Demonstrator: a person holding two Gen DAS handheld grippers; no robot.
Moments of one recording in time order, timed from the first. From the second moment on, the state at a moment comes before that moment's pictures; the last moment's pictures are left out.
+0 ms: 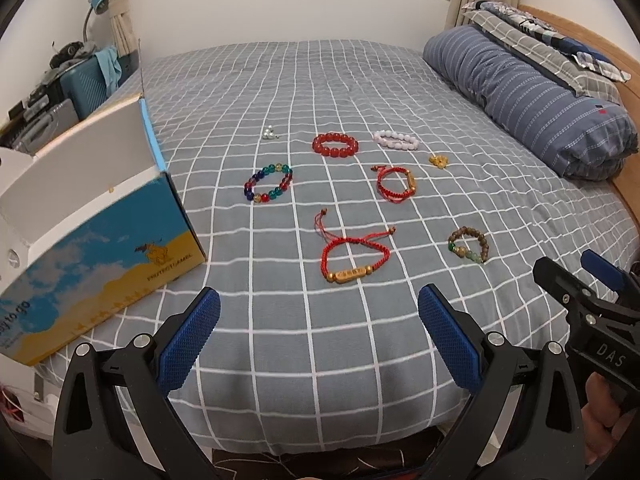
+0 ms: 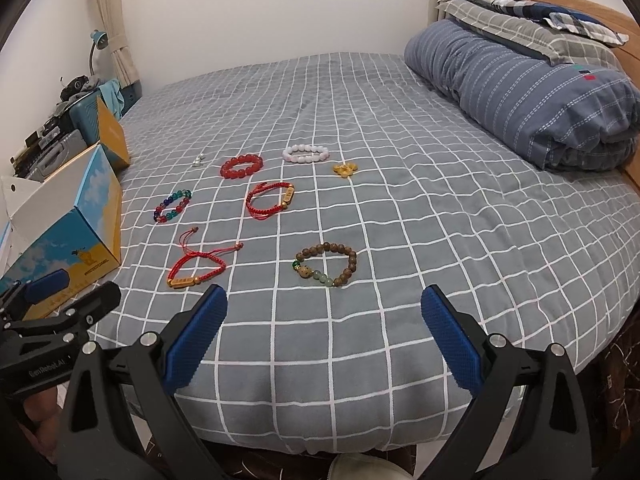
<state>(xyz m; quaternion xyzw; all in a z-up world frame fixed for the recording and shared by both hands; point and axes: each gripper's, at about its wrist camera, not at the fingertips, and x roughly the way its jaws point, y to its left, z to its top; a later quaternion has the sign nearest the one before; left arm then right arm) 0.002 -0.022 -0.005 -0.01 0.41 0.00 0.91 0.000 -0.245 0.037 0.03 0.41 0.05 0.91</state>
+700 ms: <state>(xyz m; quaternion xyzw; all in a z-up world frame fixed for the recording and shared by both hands) 0.255 -0.019 -0.047 0.00 0.47 0.02 0.88 0.217 -0.261 -0.007 0.02 0.48 0.03 0.88</state>
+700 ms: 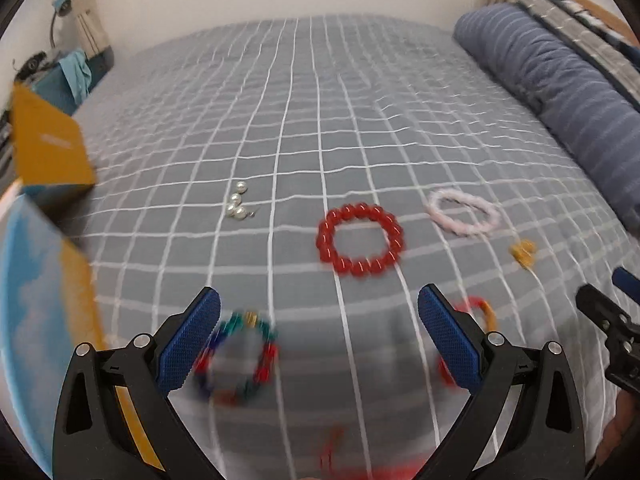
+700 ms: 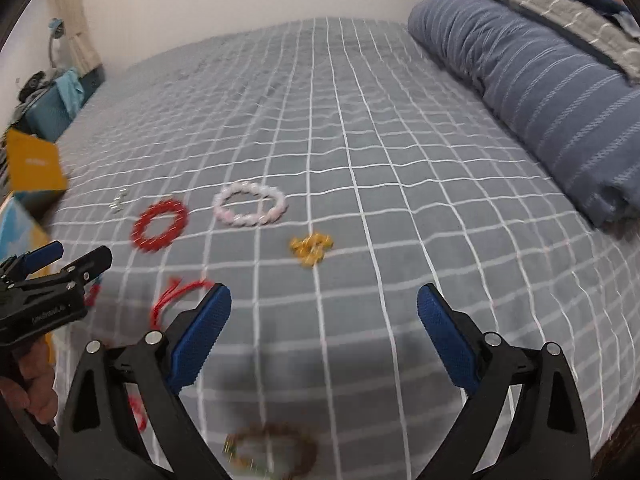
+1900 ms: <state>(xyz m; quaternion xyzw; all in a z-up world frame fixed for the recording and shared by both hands) 0.306 -0.024 -0.070 -0.02 0.50 -0.02 0.87 0.273 -0.250 -0.055 0.00 0.53 0.03 0.85</state>
